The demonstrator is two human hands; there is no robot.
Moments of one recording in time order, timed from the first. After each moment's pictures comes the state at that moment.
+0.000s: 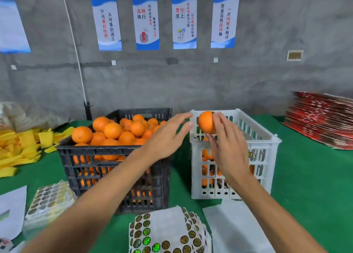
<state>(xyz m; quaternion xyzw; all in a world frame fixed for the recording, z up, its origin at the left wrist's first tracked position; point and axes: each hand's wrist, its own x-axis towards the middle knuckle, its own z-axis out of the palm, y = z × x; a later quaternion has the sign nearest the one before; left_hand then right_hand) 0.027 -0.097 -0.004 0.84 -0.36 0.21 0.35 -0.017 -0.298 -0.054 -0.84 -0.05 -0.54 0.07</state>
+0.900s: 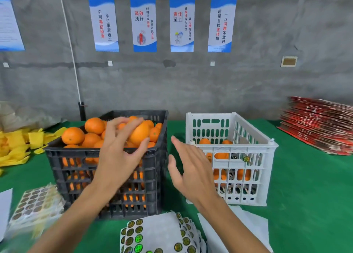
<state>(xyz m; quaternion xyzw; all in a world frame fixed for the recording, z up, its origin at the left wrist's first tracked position) 0.009 -0.010 -0.049 0.75 -0.28 0.50 0.34 -0.025 -0.227 -0.087 -0.81 -0.21 -0.50 0.23</state>
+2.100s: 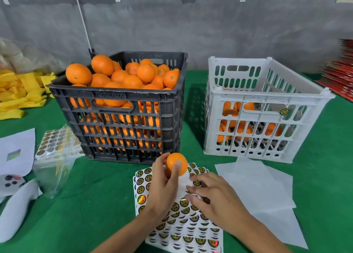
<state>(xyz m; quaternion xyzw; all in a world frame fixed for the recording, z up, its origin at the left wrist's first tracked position) -0.058 -0.069 -0.258 0.75 -0.03 0.07 0.66 -0.085 -0.258 -0.246 -0.94 -0.24 -0.07 0.23</state>
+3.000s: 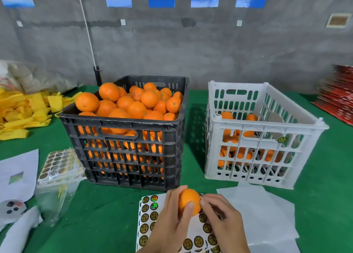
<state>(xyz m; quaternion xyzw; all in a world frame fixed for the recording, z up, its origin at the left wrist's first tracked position) -0.072 -0.071 -0.259 0.84 -0.15 0.05 0.52 -0.089 -0.241 -0.240 -0.79 -0.01 -0.14 0.60</state>
